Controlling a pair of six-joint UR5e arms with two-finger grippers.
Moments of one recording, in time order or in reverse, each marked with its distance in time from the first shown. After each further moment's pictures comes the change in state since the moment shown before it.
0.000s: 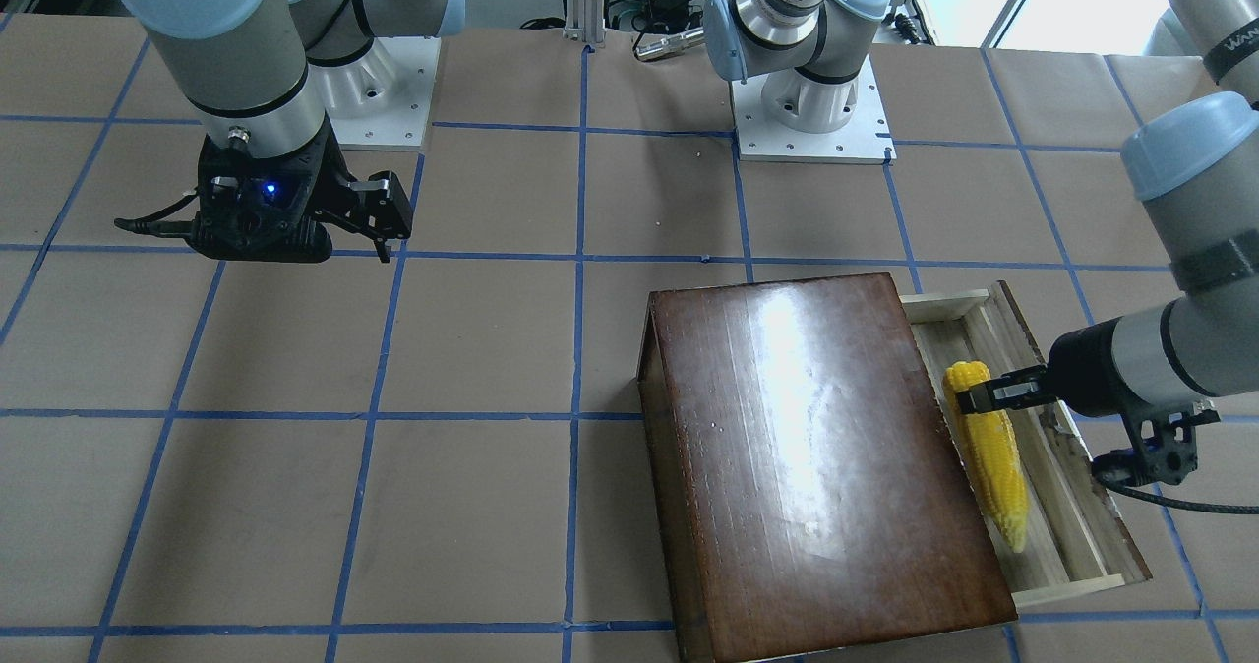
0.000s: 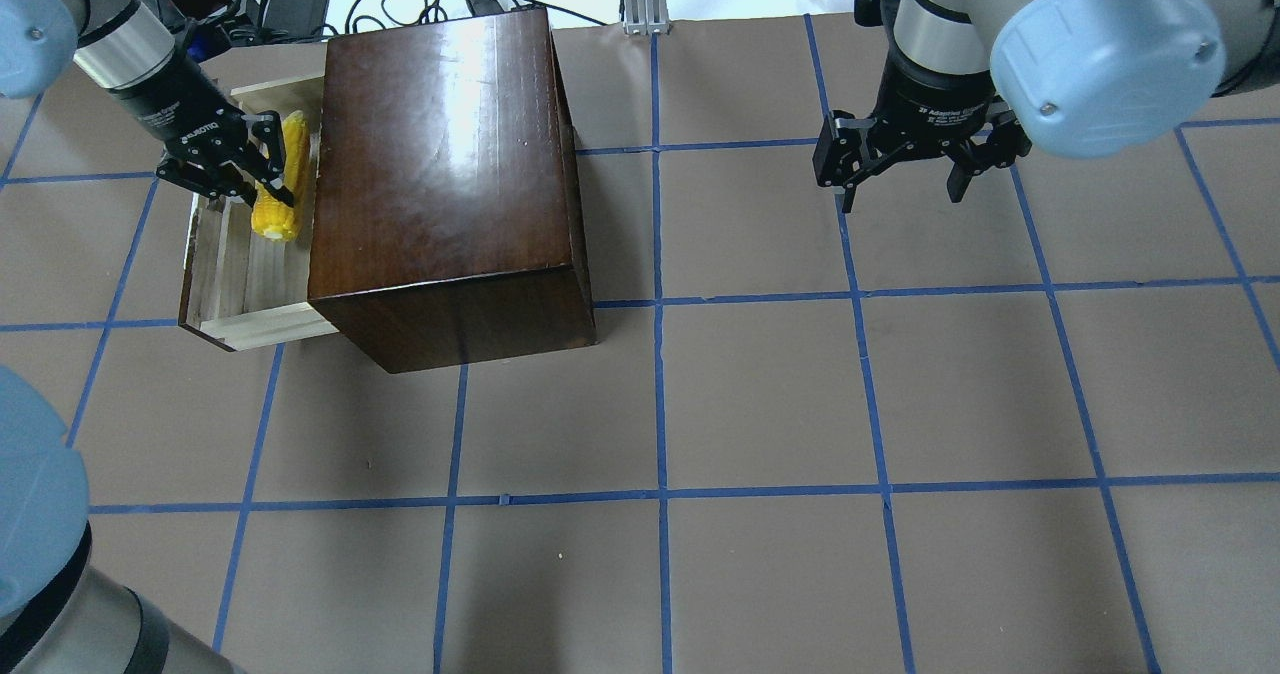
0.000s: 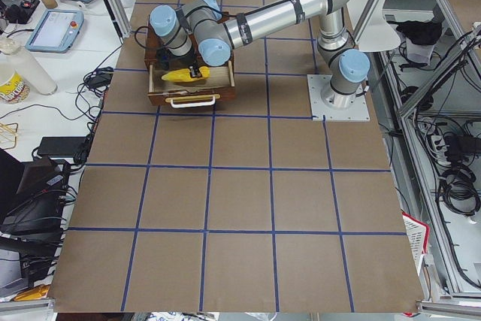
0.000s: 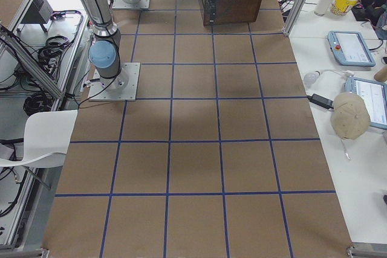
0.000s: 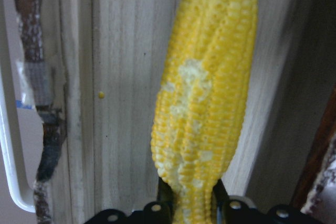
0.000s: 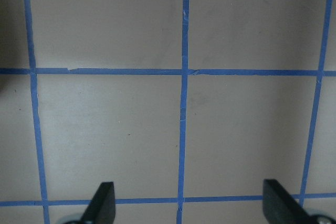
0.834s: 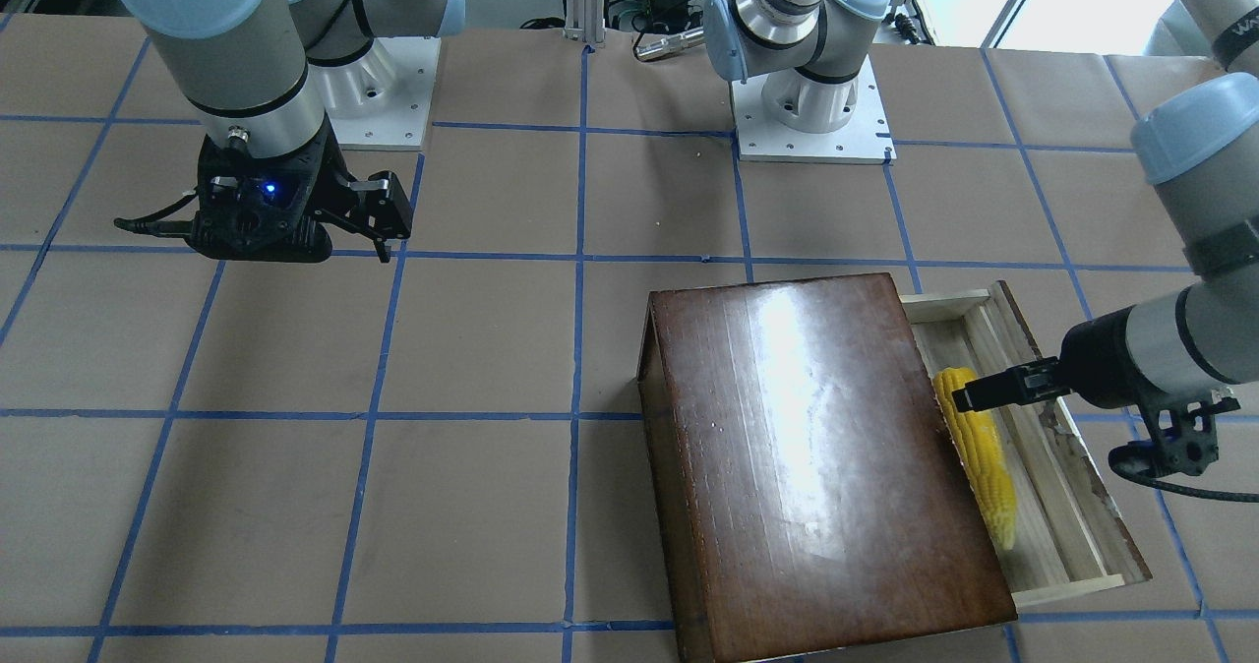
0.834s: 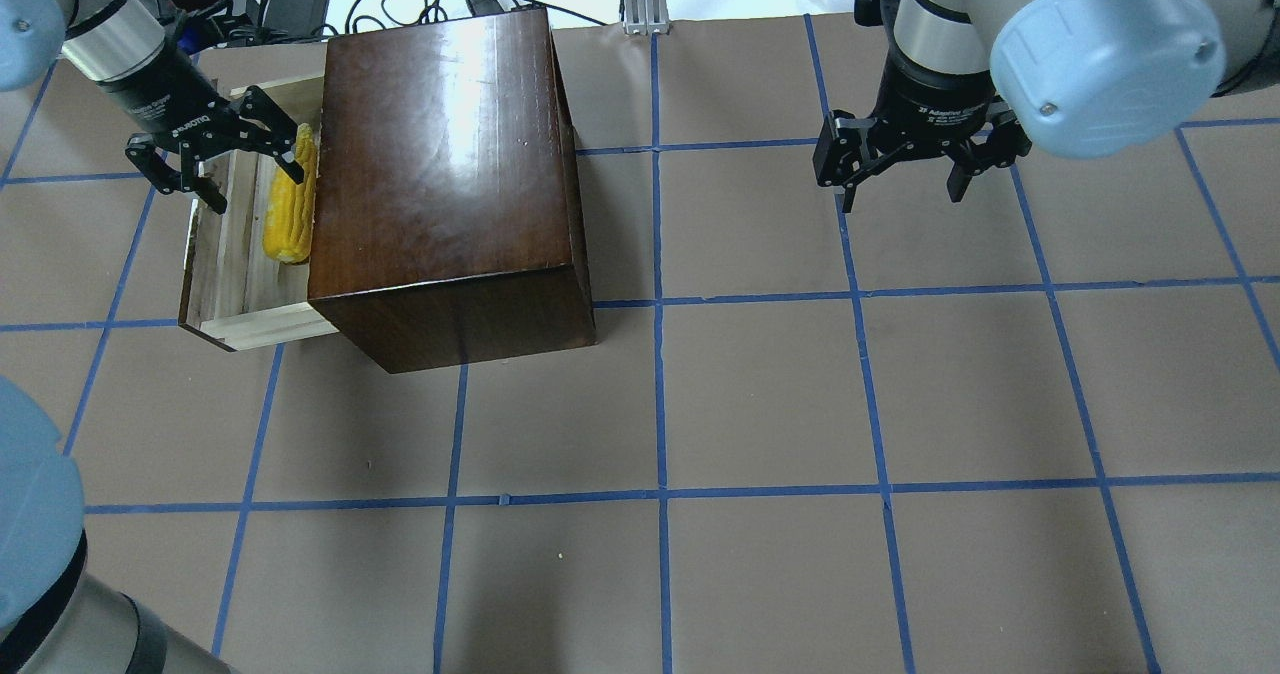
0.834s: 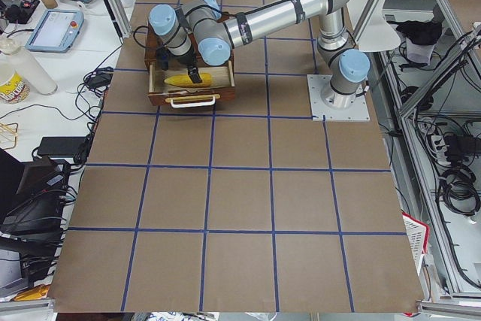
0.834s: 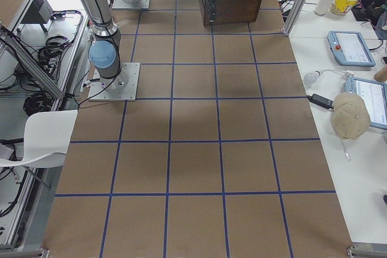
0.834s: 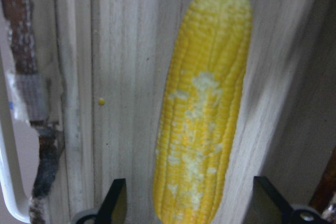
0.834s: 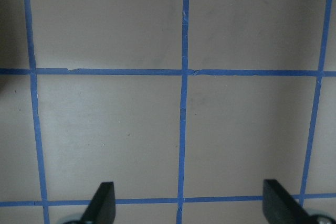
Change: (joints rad) left arm 0.002 0.032 0.017 -0.013 0.009 -0.008; right arm 0.000 0.000 0.000 -0.001 0.000 0.000
